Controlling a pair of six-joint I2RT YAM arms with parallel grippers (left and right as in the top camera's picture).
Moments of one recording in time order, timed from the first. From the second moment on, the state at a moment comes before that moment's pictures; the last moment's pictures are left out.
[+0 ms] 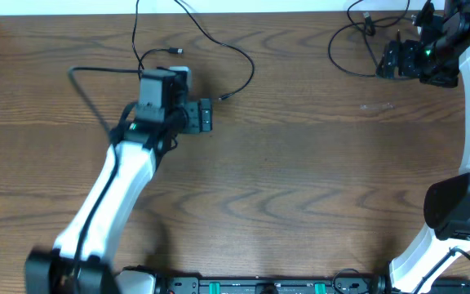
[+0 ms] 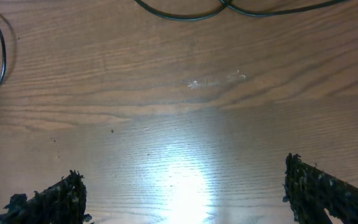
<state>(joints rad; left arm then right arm) -0.19 1.44 1.02 -0.41 0.10 -0.17 -0.12 1.95 2.07 -1.39 -0.16 0.04</state>
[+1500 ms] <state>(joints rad) 0.14 0.02 0.01 -0.03 0.10 -0.03 -0.12 1.95 2.07 -1.39 -0.16 0.05</state>
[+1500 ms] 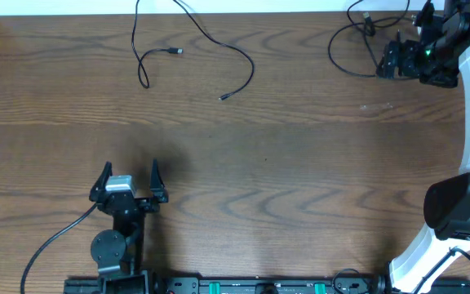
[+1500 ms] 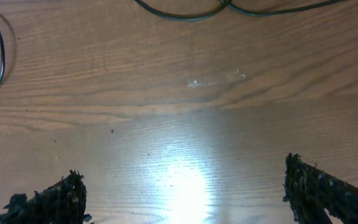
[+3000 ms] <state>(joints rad) 0.14 0.01 0.01 -0.10 0.10 -0.03 -0.12 1.95 2.07 -1.39 -0.16 0.05</state>
